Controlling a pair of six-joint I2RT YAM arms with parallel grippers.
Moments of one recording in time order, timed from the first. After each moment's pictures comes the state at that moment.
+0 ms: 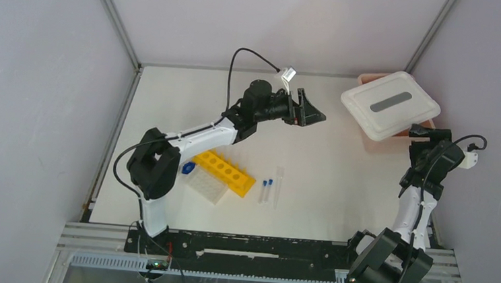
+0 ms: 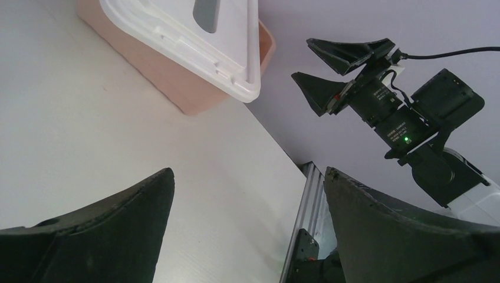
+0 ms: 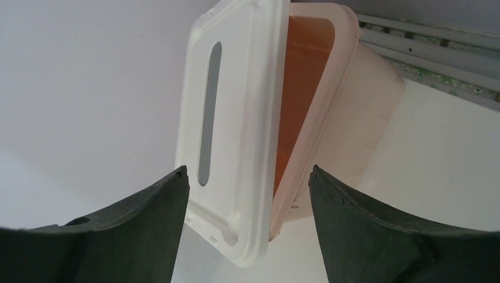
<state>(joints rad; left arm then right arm) -0.75 1.87 1.44 0.33 0.44 -0.74 -0.62 1.03 0.65 0.06 -0.15 0.97</state>
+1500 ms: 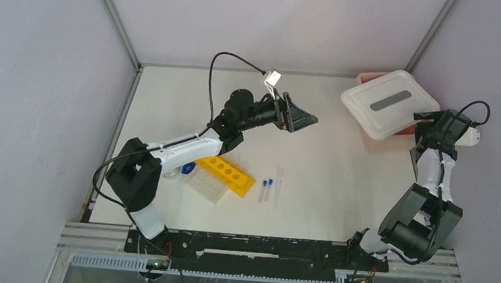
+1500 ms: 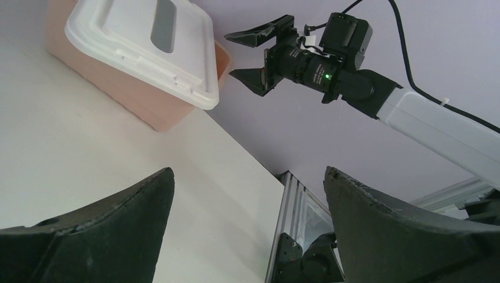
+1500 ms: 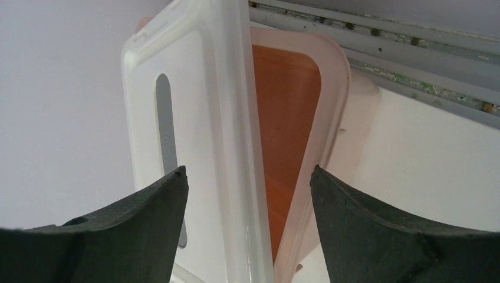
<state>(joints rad) -0.76 1.69 1.22 0.55 0.44 -0.77 -0.55 1.41 1.01 -0.17 -0.03 0.96</state>
